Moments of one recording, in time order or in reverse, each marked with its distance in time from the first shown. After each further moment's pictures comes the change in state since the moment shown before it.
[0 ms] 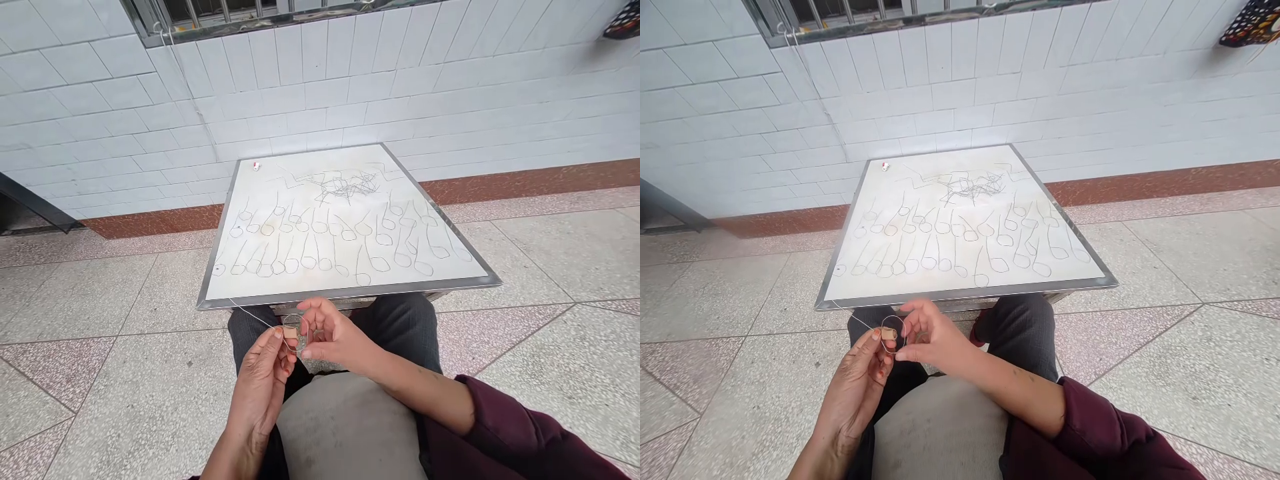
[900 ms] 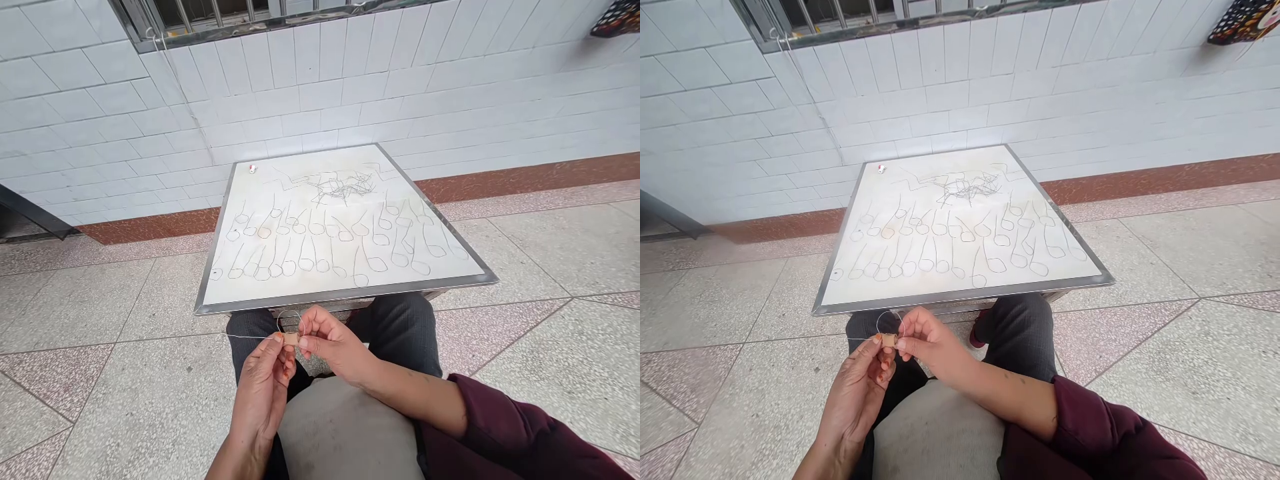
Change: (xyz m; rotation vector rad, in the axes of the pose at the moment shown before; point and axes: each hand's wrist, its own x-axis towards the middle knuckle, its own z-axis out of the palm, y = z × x) left_hand 0.002 -0.003 0.006 -0.083 0.093 -0.028; right_hand 0.002 0.006 0.013 0.285 0.084 0.032
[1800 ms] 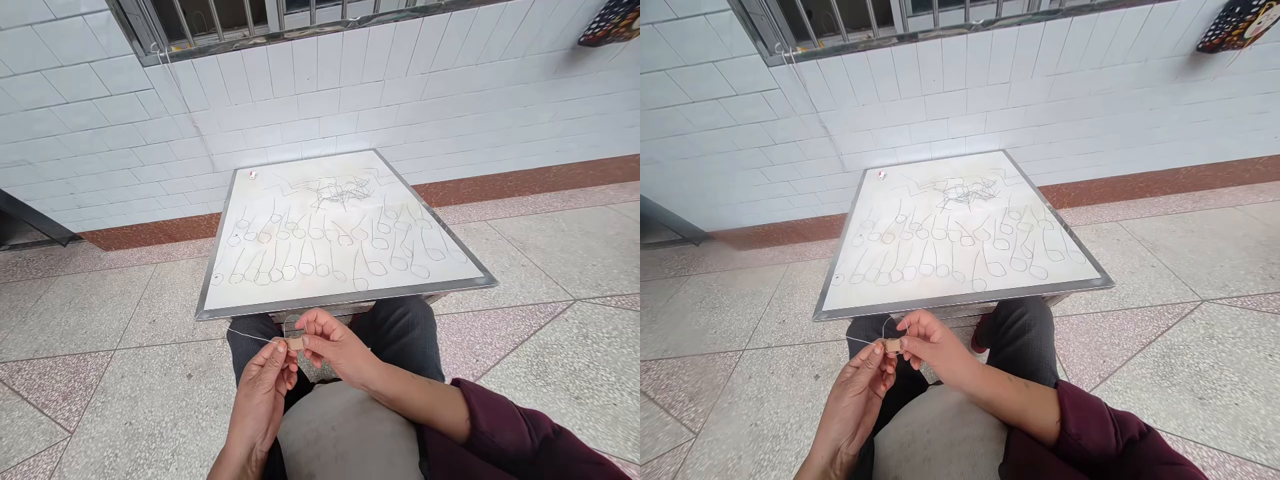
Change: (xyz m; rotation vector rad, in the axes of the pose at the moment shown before) left_hand -0.005 0.004 -0.007 0.128 -0.116 0.022; right_hand -0.001 -0.008 0.000 -0.062 0.035 0.063
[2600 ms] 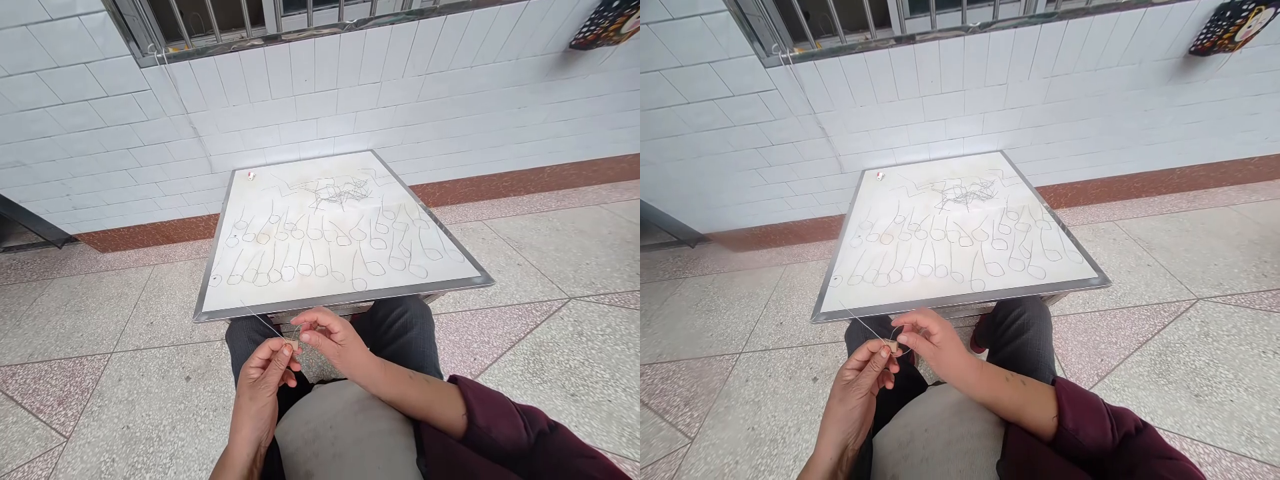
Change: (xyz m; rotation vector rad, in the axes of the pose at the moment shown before) left_hand 0.005 -0.004 -0.004 0.243 -0.002 0.152; right_hand 0.002 -0.002 -0.006 -0.420 0.090 -0.281
